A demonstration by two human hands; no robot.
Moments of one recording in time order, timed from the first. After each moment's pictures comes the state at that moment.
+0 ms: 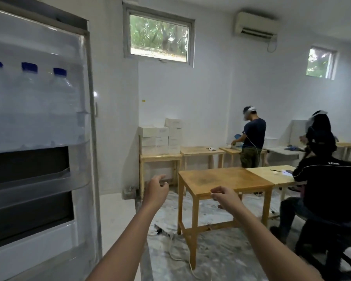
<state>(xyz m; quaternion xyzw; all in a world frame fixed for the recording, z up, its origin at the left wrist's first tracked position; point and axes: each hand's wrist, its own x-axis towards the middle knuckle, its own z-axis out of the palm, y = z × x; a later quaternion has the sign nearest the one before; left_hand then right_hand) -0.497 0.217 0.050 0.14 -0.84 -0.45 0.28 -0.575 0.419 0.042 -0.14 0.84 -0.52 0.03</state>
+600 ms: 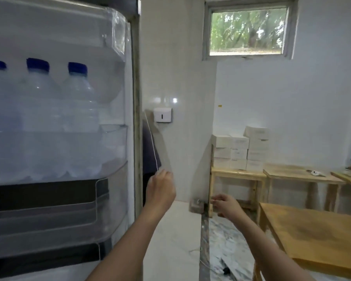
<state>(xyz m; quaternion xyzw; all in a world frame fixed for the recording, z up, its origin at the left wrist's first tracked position) -0.652 -0.021 0.084 0.29 -0.87 -0.03 0.40 -0.807 0.112 0.053 -0.31 0.78 -0.52 0.18</state>
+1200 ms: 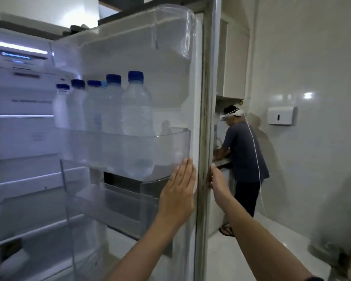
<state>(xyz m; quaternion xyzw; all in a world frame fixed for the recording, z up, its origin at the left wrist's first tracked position) -0.597 -0.052 0.089 0.50 -0.74 0.34 0.30 -0.731 -0.125 0.100 -0.48 0.46 -0.60 0.43</state>
